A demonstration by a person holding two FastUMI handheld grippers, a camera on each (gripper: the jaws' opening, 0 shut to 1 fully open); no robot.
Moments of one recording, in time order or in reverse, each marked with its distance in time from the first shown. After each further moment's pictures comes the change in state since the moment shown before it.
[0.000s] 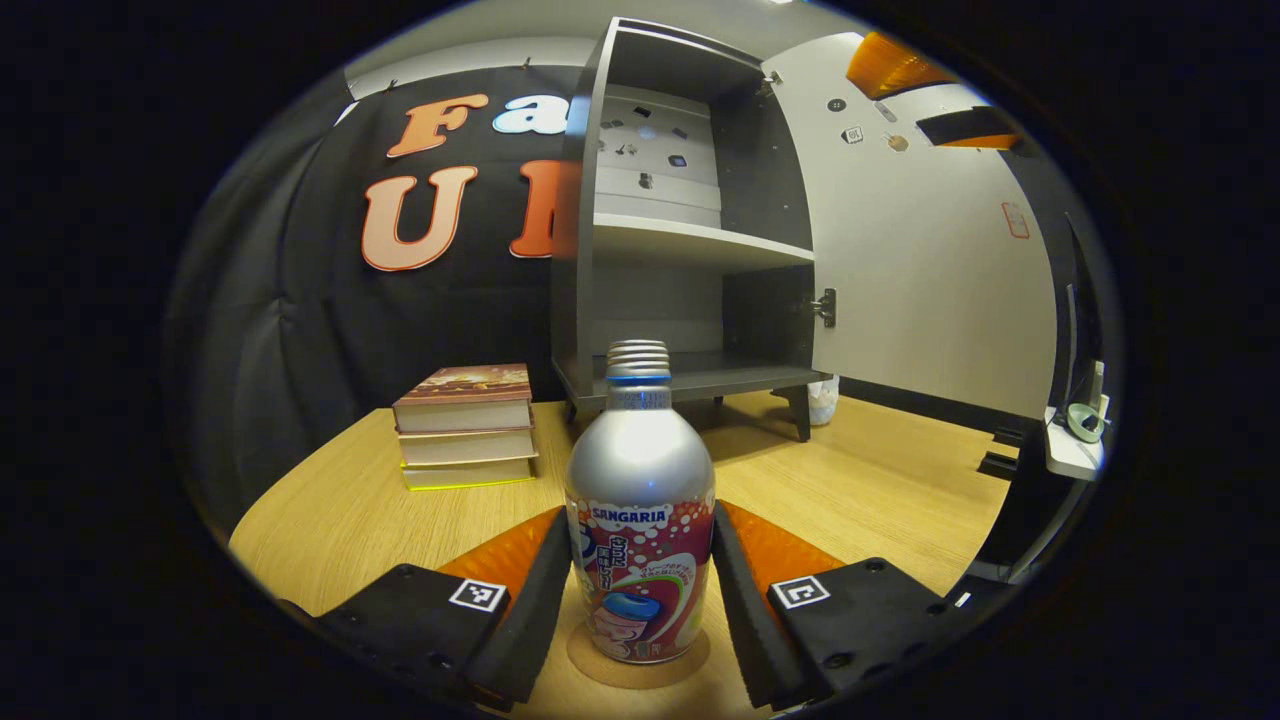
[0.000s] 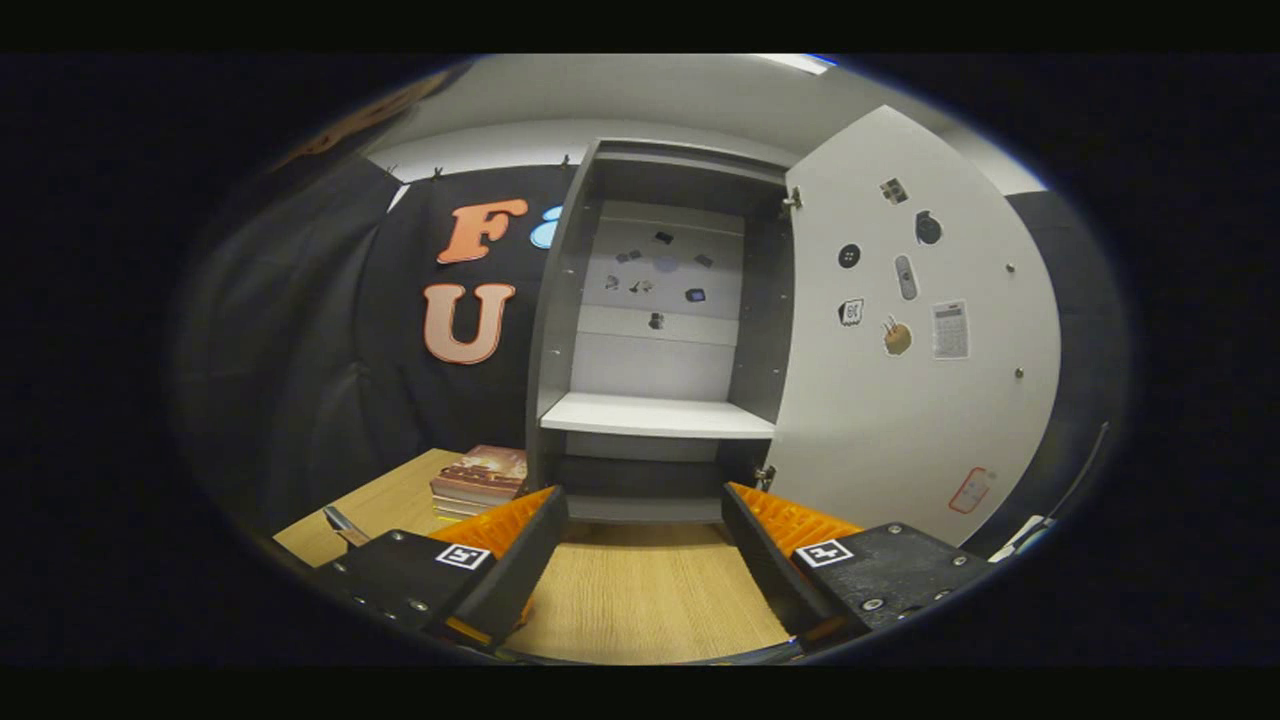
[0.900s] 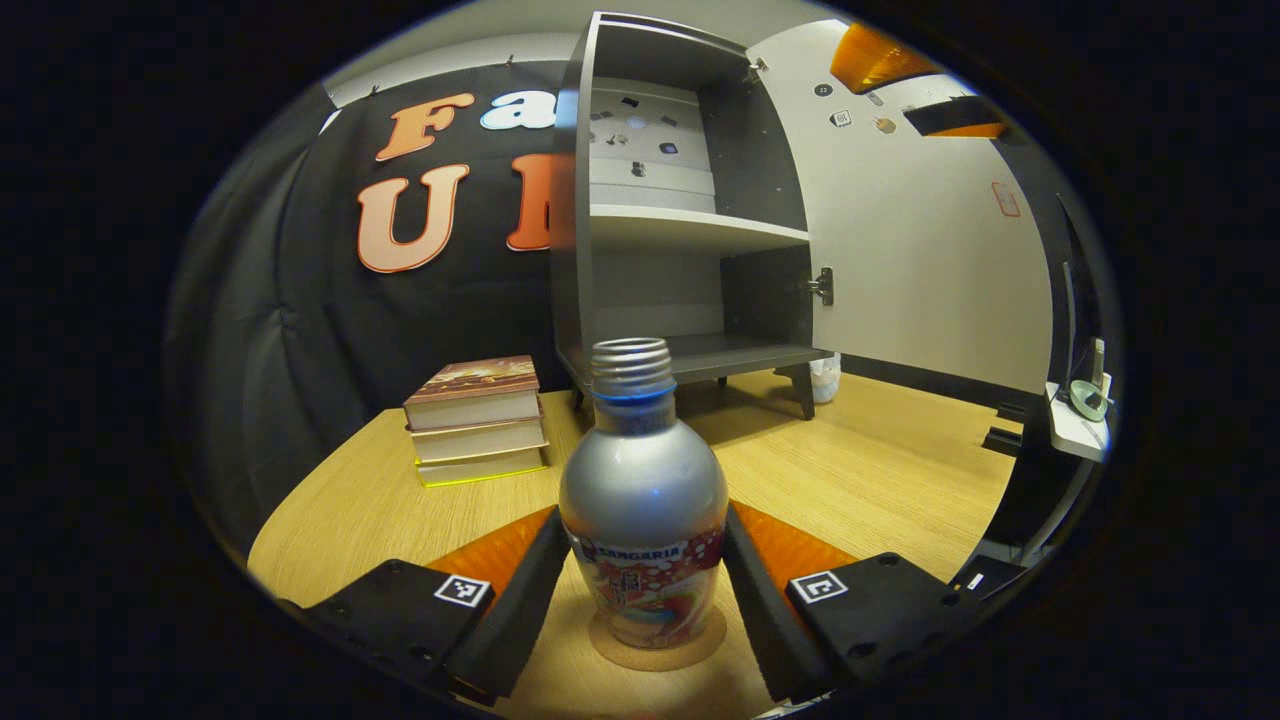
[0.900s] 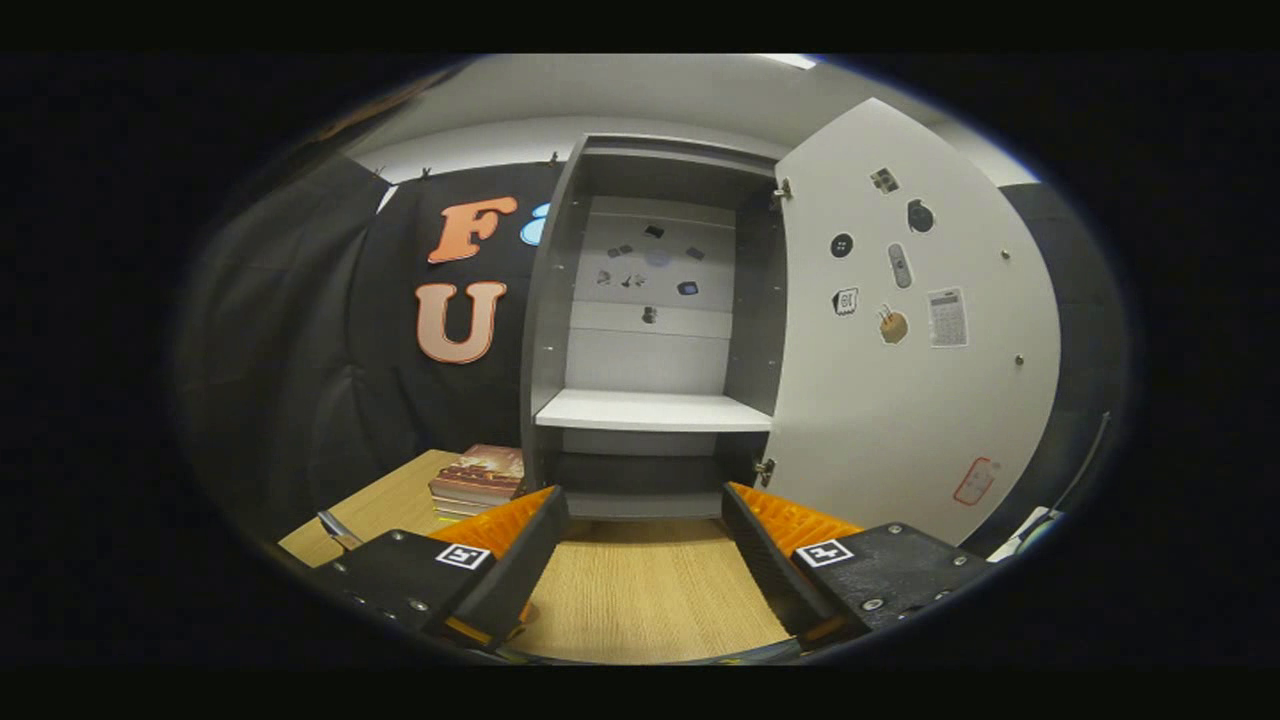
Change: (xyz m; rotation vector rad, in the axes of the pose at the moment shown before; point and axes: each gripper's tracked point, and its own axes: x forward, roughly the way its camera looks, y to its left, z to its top) left arm -0.010 0.003 -0.005 0.049 0.059 -0.004; right arm 0.001 -0.006 -0.001 0.039 0.016 -0.018
